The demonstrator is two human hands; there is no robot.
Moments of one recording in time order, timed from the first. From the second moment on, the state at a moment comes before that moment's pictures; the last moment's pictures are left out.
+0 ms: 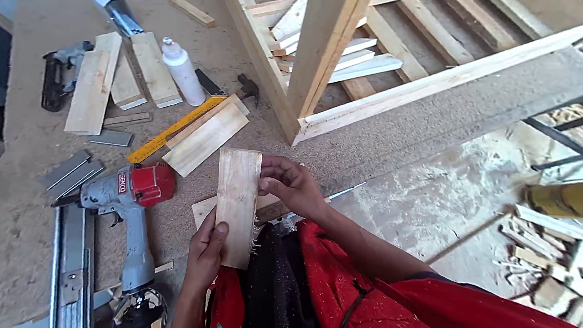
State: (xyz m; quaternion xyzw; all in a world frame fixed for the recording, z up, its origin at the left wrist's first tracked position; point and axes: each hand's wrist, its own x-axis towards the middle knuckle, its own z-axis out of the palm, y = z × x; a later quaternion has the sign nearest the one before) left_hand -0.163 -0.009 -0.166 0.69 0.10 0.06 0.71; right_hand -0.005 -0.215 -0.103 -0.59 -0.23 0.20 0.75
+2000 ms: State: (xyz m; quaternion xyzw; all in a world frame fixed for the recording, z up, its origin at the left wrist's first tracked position) left_hand -0.172 0.043 -0.215 0.80 0.32 0.26 0.44; right_hand 0.057 -0.245 -0.202 -0.82 -0.49 0.05 0.28
